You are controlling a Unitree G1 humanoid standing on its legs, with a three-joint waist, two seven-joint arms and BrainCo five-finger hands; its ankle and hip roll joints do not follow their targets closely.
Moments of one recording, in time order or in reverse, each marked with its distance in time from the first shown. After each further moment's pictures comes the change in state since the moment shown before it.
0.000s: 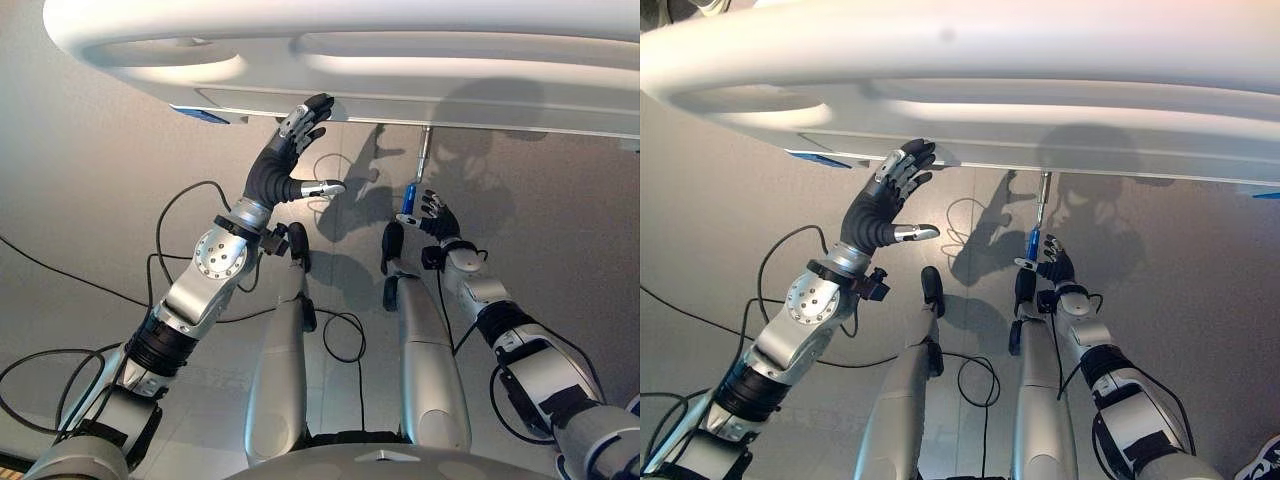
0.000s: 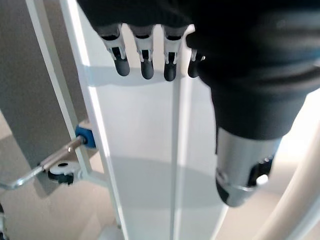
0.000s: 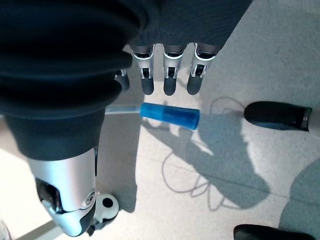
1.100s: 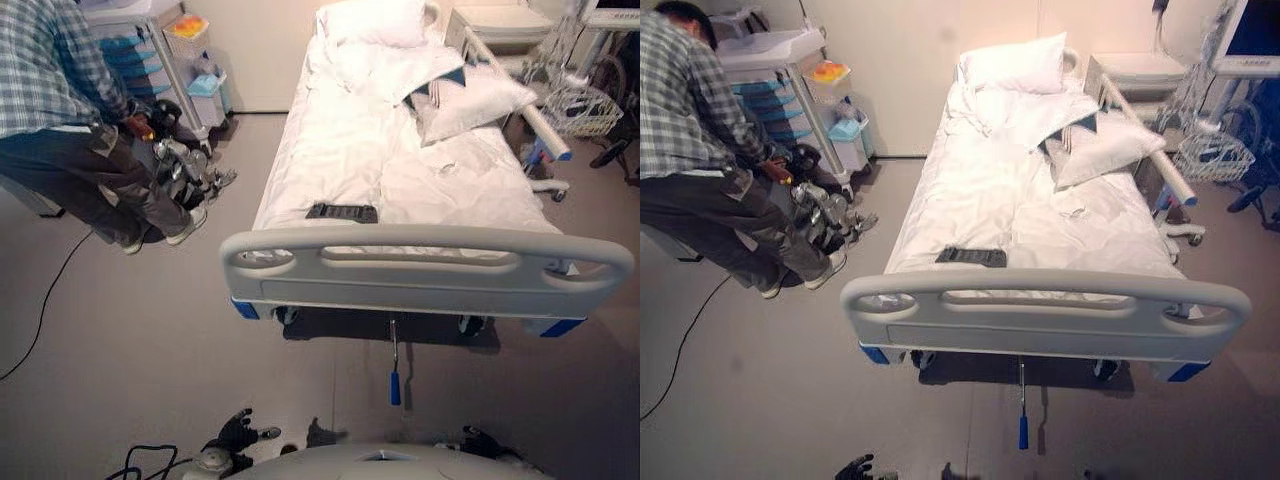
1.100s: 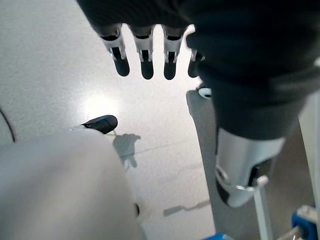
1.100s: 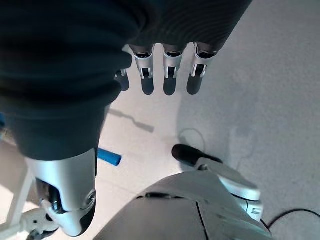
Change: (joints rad) left arm 0.539 -0.415 0.201 1.306 0.317 0.101 -0.042; right arm 0.610 0.056 -0.058 0.421 -0.355 0.072 0.139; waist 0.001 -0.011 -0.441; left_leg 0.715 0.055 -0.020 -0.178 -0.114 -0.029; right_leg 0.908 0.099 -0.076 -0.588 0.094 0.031
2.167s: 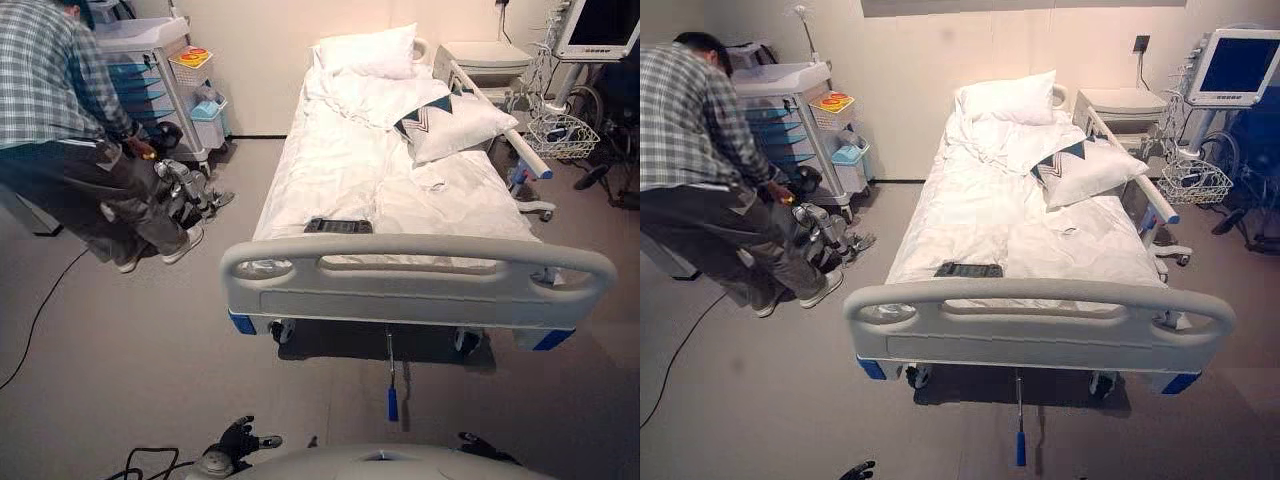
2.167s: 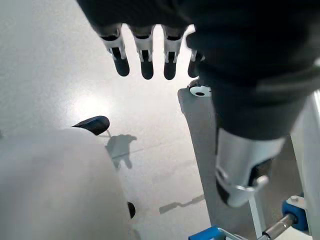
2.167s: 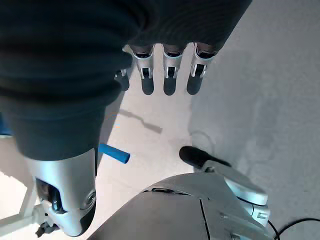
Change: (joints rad) left arm 0.019 -0.004 -0.020 0.068 0.075 0.018 -0.014; right arm 0.030 0.021 0.024 0.011 -0.060 0.006 0.016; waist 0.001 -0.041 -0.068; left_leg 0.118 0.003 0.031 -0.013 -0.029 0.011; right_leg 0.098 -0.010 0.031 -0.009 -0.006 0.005
